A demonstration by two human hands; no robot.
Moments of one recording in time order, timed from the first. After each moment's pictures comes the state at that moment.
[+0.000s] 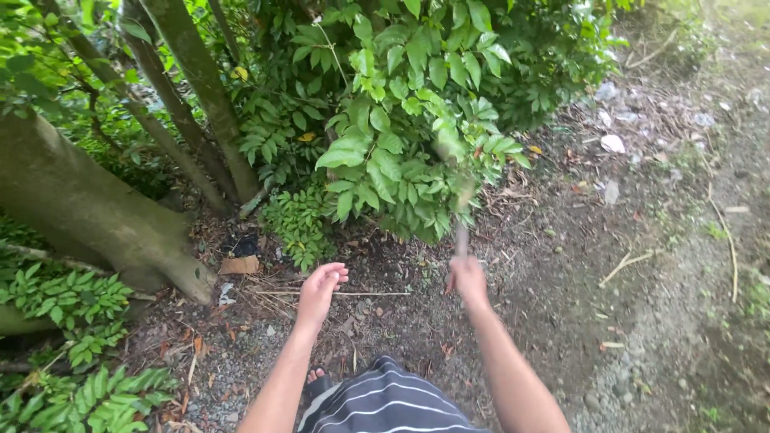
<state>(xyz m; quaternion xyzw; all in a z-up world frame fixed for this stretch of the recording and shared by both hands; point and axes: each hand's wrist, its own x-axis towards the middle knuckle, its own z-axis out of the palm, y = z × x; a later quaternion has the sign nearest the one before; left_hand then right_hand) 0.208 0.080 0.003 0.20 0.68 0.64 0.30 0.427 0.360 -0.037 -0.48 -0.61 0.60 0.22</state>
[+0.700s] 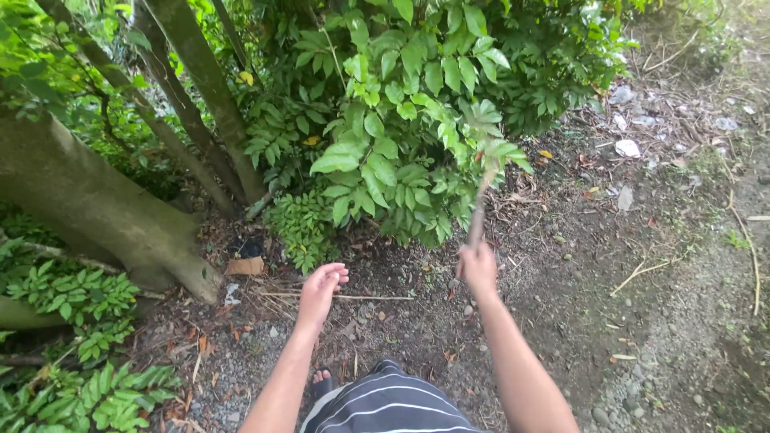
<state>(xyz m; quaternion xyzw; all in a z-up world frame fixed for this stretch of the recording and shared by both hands) 0.225 0.105 0.020 0.17 0.71 0.62 0.29 0.420 0.400 0.019 -0.47 -0.62 0.60 0.20</state>
